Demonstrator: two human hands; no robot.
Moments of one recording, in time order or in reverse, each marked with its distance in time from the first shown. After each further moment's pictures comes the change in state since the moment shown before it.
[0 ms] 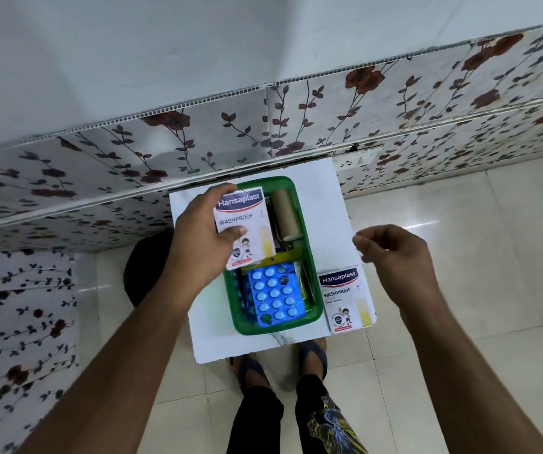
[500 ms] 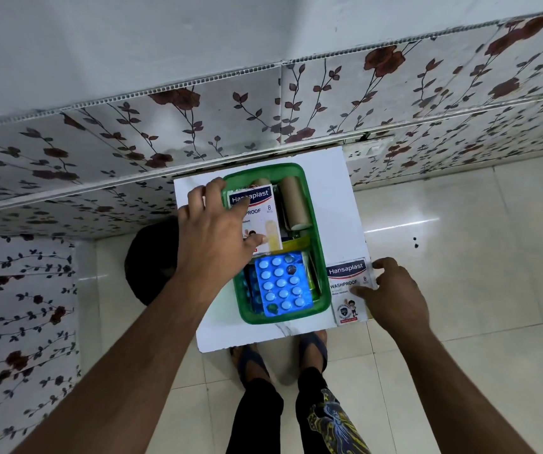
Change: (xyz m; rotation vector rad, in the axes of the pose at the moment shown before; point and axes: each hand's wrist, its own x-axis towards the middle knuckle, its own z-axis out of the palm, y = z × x) left_hand -0.005 -0.023 0.018 0.860 0.106 0.270; right_hand 0.005 0.095 0.014 -0.689 -0.064 0.121
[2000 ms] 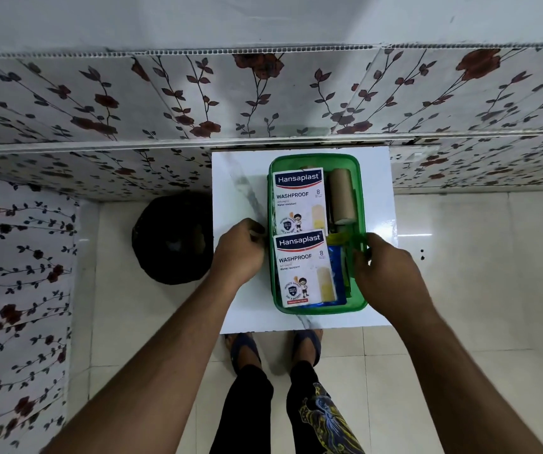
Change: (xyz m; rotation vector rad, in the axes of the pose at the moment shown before) left_hand -0.030 -0.030 0.055 -0.865 -0.357 -0.574; right_hand -0.039 -0.104 -0.008 -0.186 0.012 -0.382
